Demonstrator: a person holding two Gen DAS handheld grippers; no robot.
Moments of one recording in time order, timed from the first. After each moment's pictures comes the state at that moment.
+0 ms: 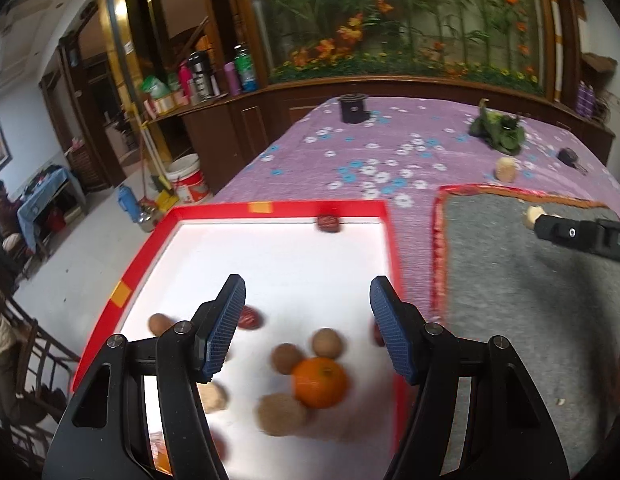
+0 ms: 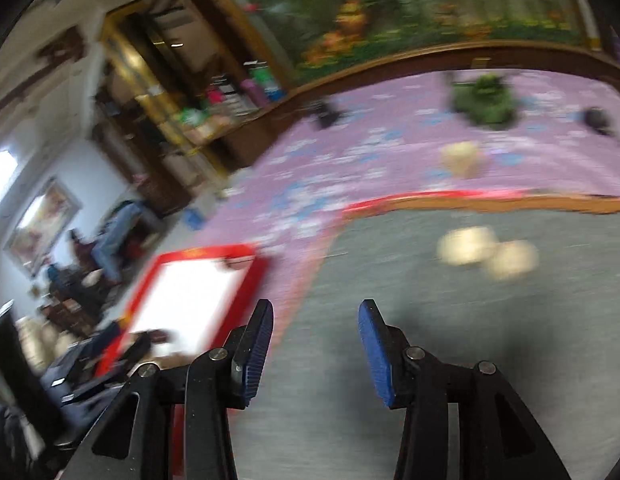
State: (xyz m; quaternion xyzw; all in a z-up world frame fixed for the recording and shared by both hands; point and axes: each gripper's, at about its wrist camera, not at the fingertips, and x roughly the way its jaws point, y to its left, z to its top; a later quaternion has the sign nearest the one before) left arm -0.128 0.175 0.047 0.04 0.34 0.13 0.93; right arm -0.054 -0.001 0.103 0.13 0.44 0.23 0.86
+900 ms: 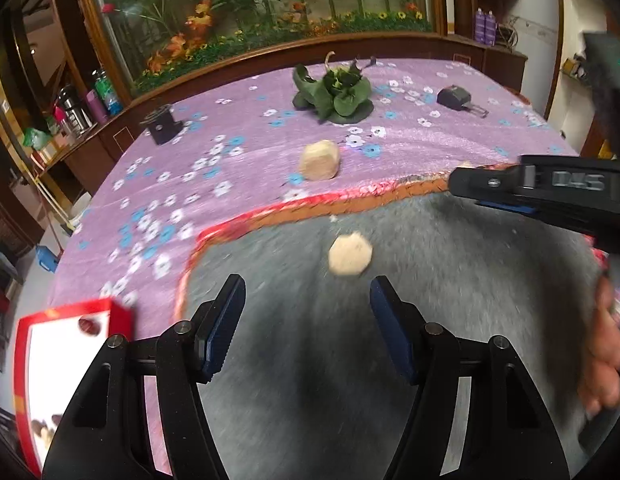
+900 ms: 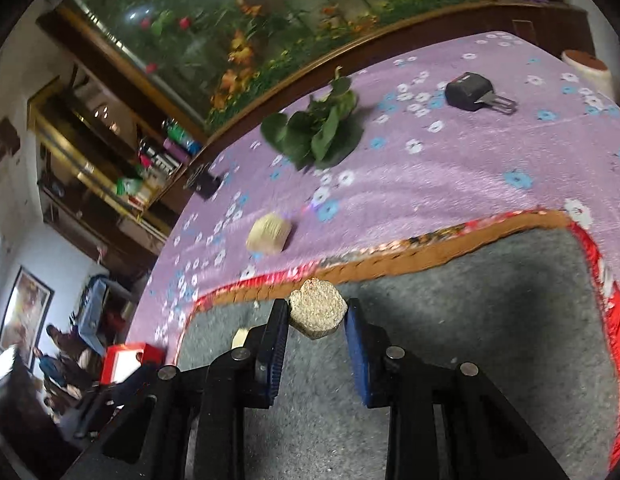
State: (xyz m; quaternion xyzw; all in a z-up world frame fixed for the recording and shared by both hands) left arm 0.003 -0.010 0.029 0.11 0.41 -0.04 0.91; right arm 0.014 -0.146 0.089 0.25 0.44 0.14 0.85
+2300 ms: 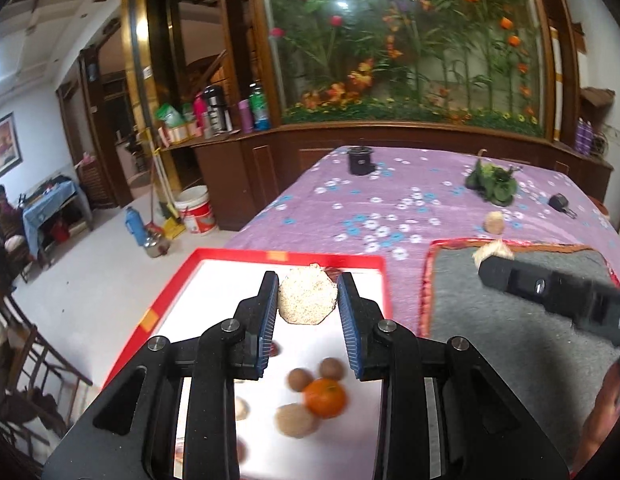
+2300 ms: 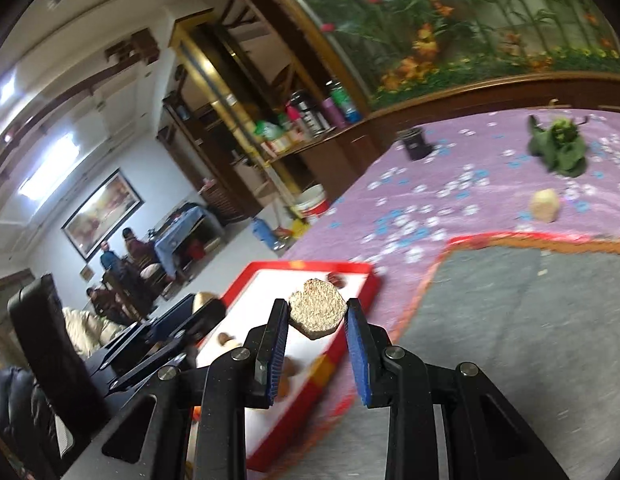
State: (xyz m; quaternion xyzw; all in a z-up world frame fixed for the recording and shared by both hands) left arm -0.163 0.188 0.089 0.01 0.26 0.15 0.95; right arm -0.103 0.061 0.152 0.15 0.36 0.38 0.84
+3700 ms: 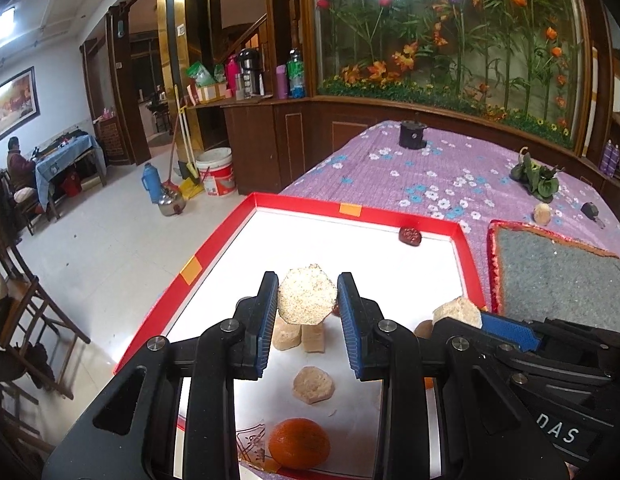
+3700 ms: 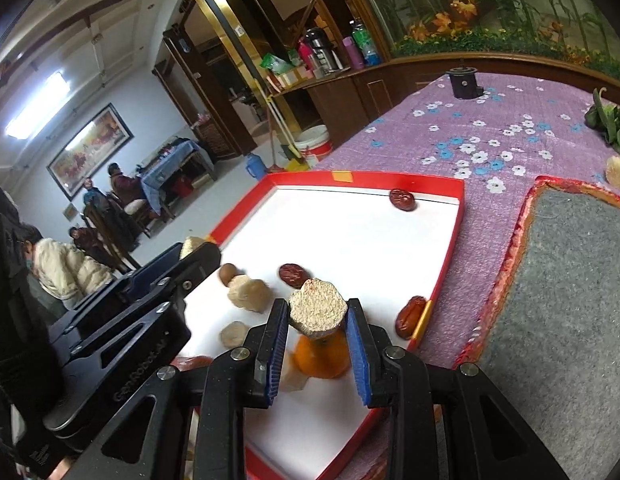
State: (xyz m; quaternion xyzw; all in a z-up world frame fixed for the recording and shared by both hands) left arm -0.174 0.258 0.052 -0.04 0.30 0.19 0.93; right arm -0.121 0.177 0.101 0.05 0.43 0.38 0.82
